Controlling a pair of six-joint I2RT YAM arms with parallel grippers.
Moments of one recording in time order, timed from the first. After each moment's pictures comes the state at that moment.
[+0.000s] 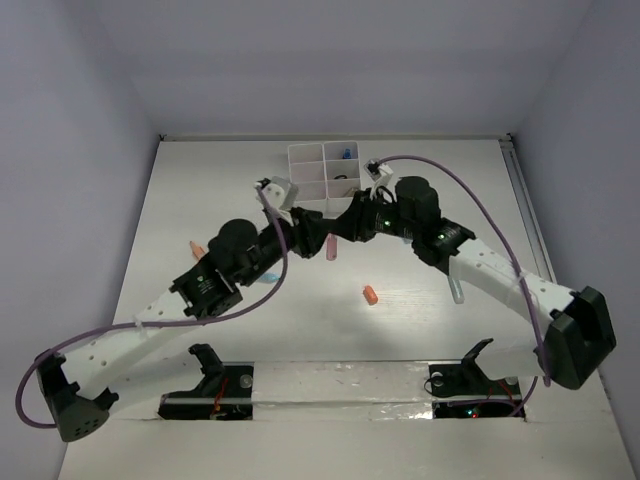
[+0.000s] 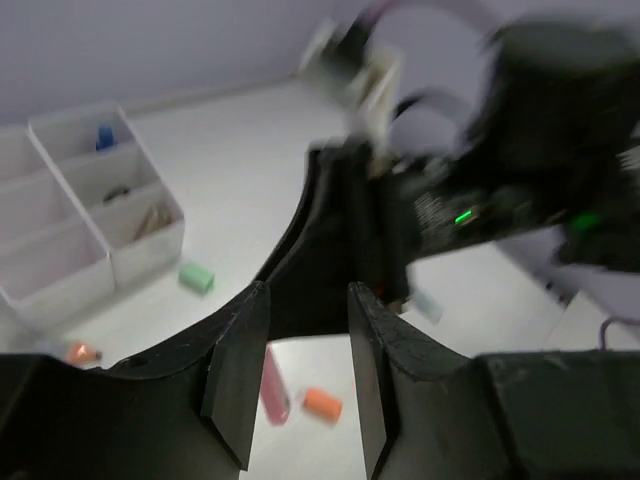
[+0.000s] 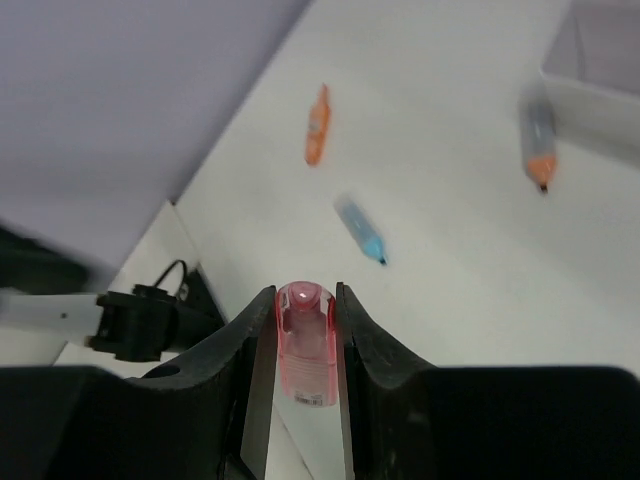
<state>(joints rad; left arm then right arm) -0.91 0.94 0.89 -0.03 -0.13 -0.30 0.67 1.28 1.01 0.07 -0.40 0.55</state>
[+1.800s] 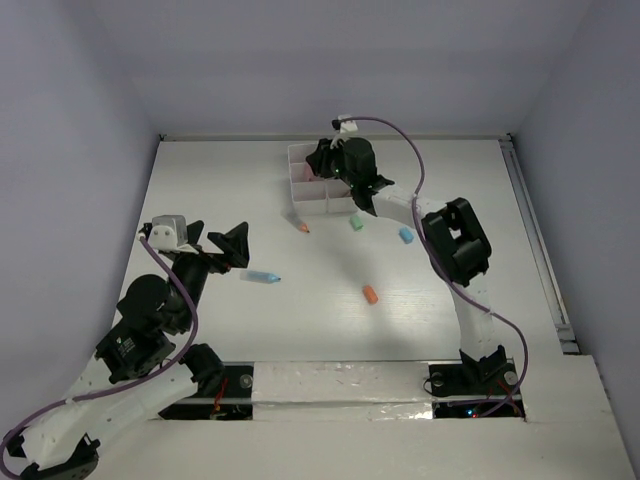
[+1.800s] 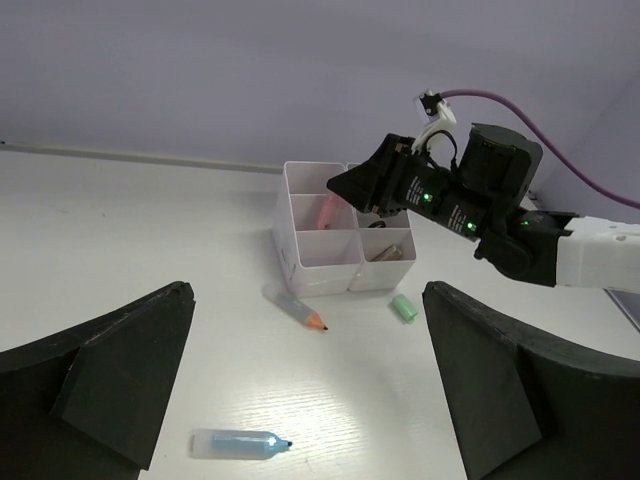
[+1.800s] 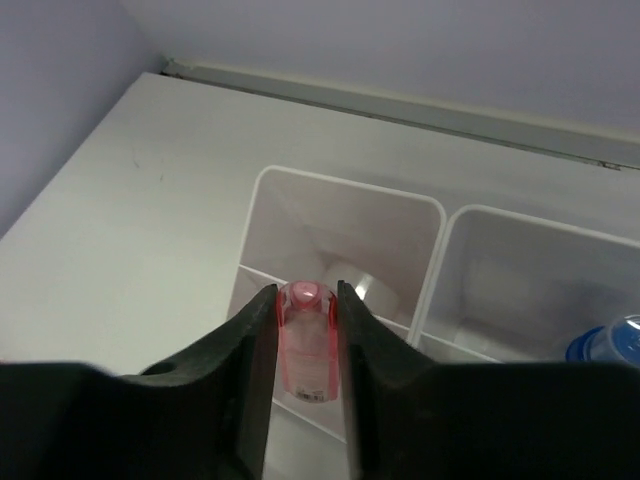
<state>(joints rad) -0.85 0.40 0.78 -0.26 -0.64 -0.20 0.56 2.22 1.66 0.43 -0.04 0.31</state>
